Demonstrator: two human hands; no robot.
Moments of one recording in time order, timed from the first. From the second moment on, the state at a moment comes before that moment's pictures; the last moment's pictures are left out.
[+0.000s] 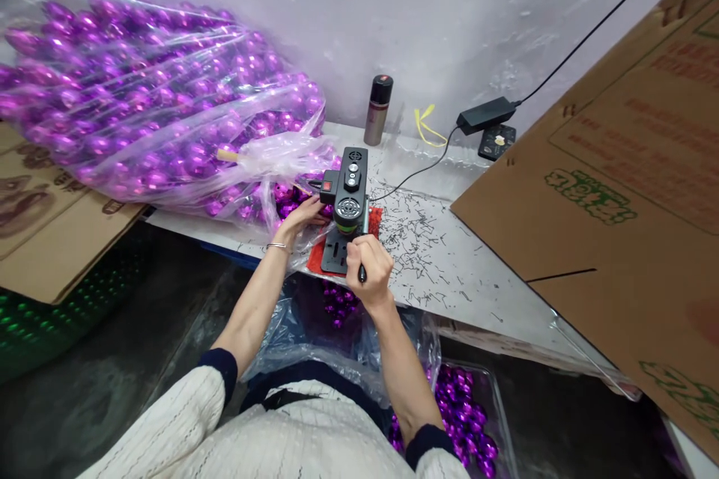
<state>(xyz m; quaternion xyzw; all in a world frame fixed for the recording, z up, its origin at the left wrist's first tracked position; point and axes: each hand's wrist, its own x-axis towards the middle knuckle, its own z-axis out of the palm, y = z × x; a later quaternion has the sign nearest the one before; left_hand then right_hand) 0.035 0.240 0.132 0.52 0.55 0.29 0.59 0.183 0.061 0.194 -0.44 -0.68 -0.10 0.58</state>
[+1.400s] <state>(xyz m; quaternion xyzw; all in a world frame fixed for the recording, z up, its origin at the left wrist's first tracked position) 0.017 0.089 0.115 0.36 0.41 0.43 0.72 0.186 0.064 0.233 -0.51 -0.65 -0.05 0.56</state>
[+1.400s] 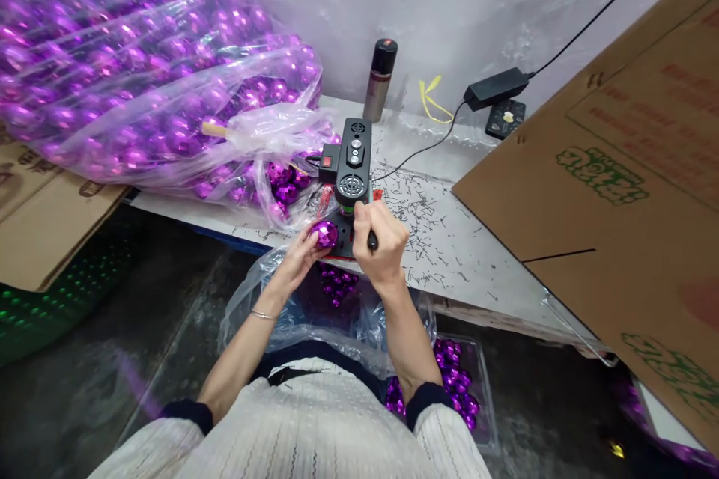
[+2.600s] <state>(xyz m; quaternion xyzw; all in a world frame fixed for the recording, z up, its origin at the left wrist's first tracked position) 0.050 0.123 0.071 0.70 0.41 0.43 0.39 0.183 0.056 0.176 -0.44 -0.68 -0.11 0.58</state>
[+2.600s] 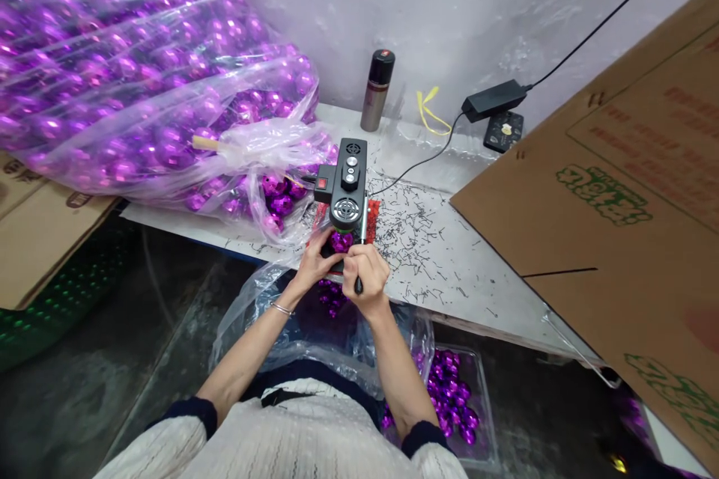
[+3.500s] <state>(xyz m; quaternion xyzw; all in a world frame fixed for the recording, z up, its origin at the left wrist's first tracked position) 0.049 0.099 0.052 0.76 0.39 0.45 0.28 0.184 0.059 0.206 -0.48 -0.63 -0.04 0.61</state>
